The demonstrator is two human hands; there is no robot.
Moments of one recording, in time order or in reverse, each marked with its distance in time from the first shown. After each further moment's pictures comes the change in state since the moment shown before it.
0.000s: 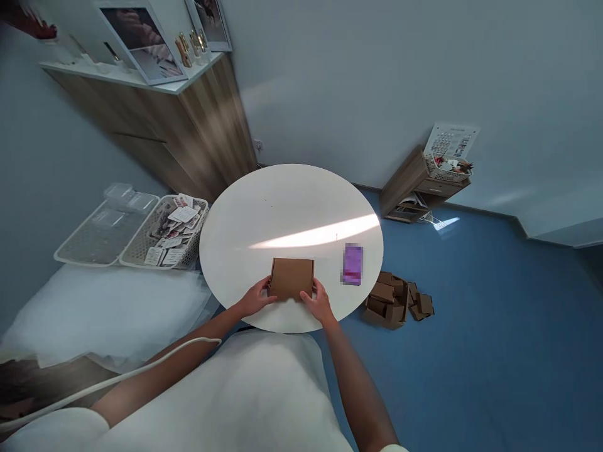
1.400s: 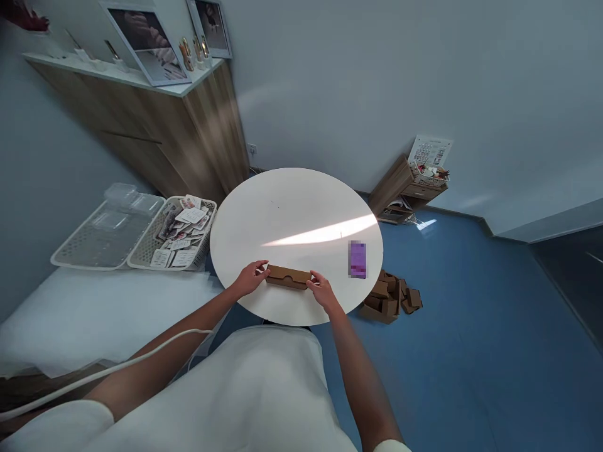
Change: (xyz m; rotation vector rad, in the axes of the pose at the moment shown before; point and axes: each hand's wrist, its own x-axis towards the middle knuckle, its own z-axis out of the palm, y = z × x) left_hand 0.009 -0.001 -0.073 0.223 0.095 -0.065; right_hand -0.005 -0.047 0.037 -0.085 0.077 0.132
